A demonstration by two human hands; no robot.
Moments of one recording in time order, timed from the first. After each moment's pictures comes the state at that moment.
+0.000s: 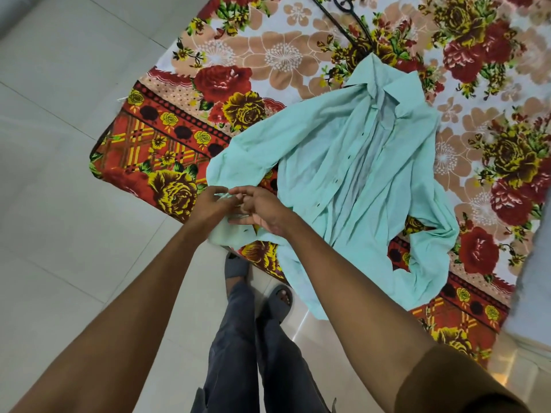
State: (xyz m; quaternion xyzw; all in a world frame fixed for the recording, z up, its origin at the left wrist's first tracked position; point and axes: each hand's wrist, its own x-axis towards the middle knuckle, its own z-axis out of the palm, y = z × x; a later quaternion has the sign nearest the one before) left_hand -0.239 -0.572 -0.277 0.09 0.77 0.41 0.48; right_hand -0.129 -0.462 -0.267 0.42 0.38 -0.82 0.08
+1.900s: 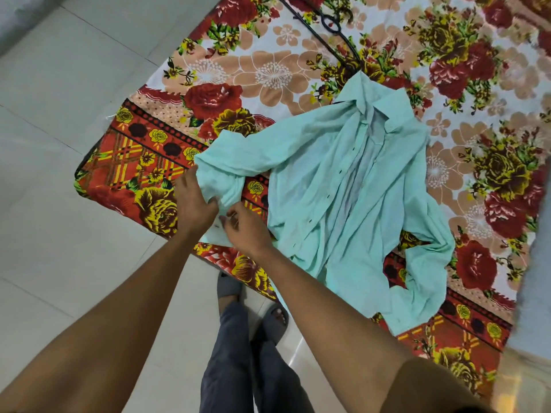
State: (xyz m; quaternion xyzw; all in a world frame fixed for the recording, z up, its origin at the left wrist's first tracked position) left_hand -0.260 -0.544 -0.304 0.27 0.89 0.31 0.20; right_hand -0.122 -0.485 -0.306 0.40 0.79 -0.47 0.00
